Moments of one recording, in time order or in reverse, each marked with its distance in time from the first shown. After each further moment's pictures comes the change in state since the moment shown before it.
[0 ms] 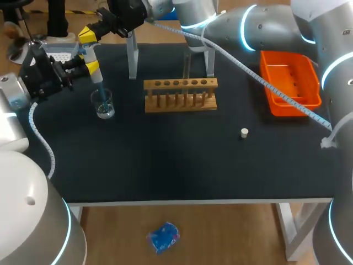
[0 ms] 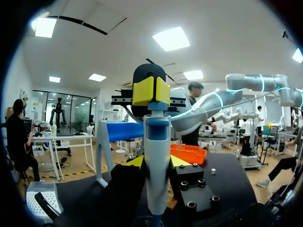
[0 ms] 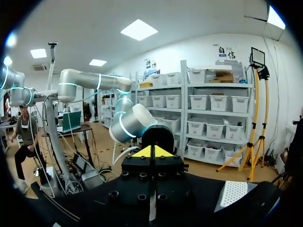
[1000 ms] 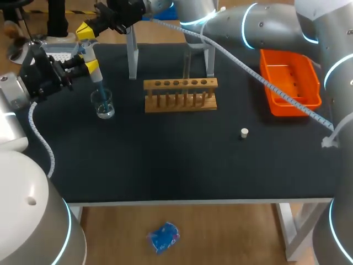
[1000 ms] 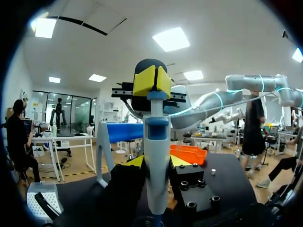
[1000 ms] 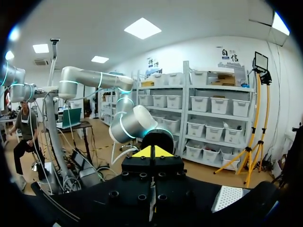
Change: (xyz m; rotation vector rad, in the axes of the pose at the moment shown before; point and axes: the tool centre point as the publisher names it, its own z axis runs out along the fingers) left arm -0.001 -0.002 0.000 0.003 0.000 0.002; right arm -0.002 0.017 0.002 0.019 0.003 -0.050
